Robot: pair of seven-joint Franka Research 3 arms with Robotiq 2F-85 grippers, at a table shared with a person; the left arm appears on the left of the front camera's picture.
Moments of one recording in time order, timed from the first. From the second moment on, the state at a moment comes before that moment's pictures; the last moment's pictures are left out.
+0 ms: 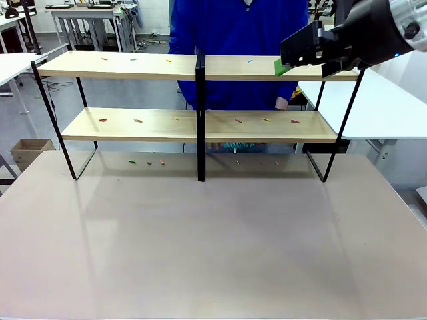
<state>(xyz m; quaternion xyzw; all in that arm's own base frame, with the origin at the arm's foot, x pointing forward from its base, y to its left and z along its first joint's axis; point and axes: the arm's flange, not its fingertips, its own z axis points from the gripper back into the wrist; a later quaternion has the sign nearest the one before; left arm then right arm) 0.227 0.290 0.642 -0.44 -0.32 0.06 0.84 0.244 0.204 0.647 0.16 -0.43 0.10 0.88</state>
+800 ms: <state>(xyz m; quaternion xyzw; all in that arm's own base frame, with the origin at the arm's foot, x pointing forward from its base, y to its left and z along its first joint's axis) 0.253 0.180 0.661 -0.38 -0.15 -0.21 0.89 0.244 0.204 0.647 0.16 -0.43 0.11 0.88</state>
